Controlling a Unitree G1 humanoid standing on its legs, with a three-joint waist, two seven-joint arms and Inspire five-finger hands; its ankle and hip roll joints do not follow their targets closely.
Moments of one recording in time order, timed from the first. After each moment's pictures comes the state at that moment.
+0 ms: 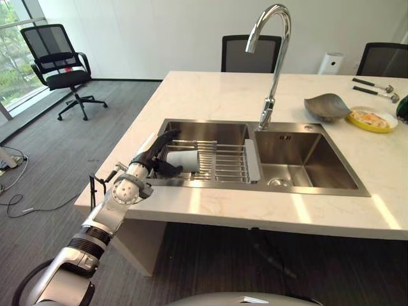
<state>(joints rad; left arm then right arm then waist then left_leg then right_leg) -0.35 0.66 -0.36 0.34 0.11 -0.08 0.03 0.05 -0.28 0.11 1.35 0.28 0.00 0.14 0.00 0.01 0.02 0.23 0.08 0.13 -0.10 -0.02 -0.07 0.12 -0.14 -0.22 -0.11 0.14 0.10</state>
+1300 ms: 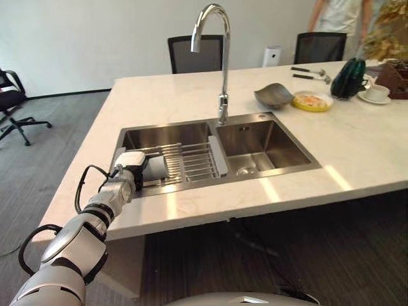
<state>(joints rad) -0.69 0.61 -0.69 1.08 0.52 -0.03 0.16 0.05 -0.26 0.17 1.33 0.32 -0.01 0.11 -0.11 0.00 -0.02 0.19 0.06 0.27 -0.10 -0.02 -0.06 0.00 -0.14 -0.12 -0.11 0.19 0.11</state>
